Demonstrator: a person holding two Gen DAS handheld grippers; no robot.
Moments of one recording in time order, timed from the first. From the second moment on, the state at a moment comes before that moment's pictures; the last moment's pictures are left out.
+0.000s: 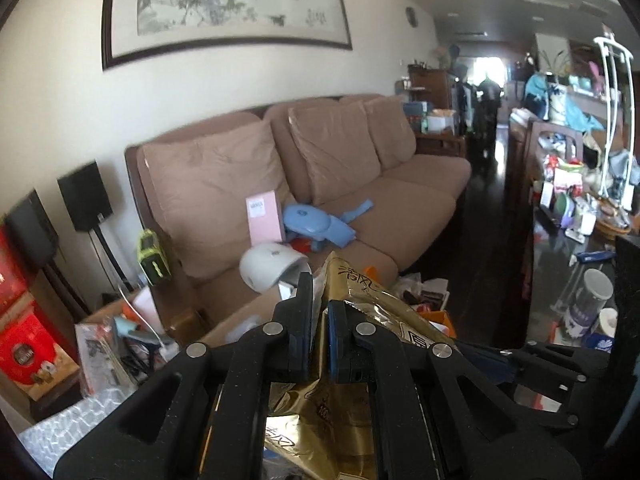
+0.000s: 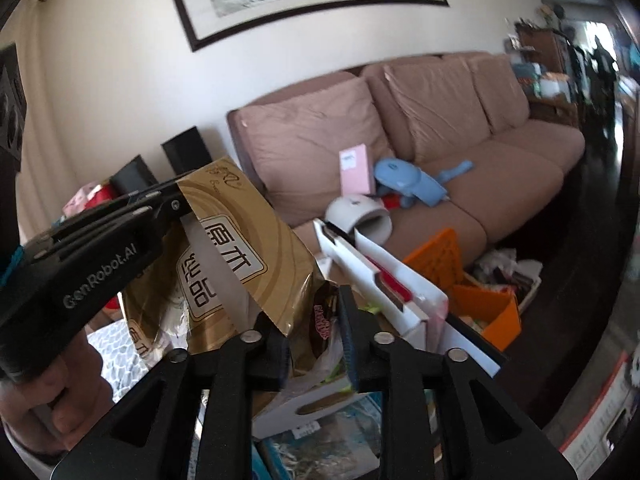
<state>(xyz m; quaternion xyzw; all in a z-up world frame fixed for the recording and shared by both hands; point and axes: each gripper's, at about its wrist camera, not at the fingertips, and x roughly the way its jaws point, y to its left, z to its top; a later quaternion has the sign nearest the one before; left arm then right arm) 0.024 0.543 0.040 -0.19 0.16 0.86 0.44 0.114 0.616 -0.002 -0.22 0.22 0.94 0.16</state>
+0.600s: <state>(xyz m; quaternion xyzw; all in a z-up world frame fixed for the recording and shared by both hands) -0.079 0.554 -0.014 -0.40 0.09 0.83 0.39 0.088 0.598 -0.015 -0.28 0.22 0.93 0.06</state>
